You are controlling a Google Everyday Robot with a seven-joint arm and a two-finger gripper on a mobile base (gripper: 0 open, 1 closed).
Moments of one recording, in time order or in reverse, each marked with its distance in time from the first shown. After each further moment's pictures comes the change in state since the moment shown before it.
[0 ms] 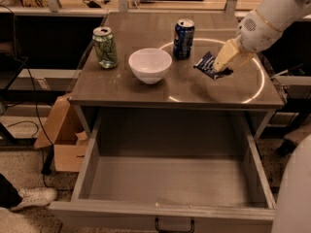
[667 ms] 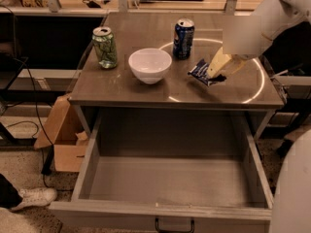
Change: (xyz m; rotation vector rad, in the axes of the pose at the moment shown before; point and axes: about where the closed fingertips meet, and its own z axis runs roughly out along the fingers) arm 0.001 0.005 0.028 -0.060 0.039 0.014
